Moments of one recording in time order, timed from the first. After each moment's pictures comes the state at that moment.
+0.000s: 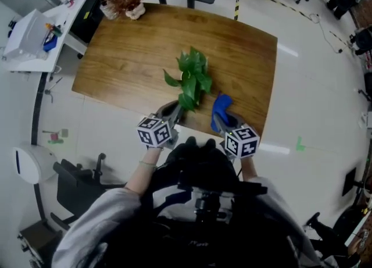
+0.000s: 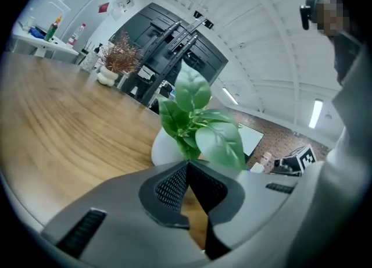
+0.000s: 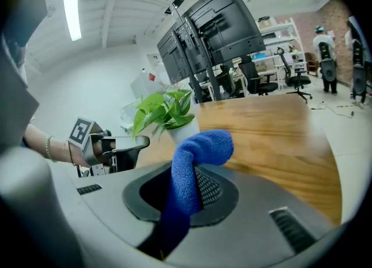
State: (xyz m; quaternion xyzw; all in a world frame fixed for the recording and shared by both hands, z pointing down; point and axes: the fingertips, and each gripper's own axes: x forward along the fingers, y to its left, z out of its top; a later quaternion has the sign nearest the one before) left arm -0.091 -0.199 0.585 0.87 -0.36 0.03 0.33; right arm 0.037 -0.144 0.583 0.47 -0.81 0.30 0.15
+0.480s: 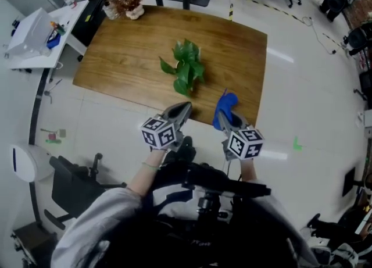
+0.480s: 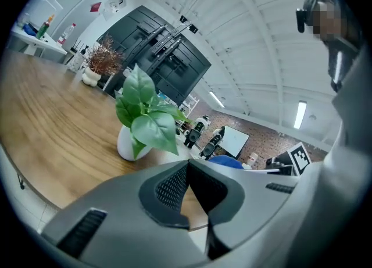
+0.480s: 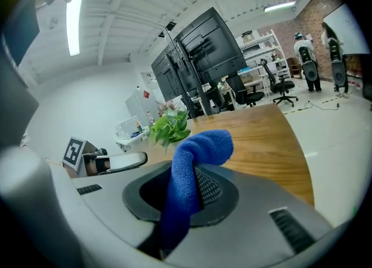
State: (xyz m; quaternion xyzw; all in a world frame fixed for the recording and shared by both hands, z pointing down) left arm -0.045 -0.120 0.546 0.90 -0.31 0.00 0.32; right arm 0.070 -0.080 0.537 0.52 -0.79 0.30 0.08
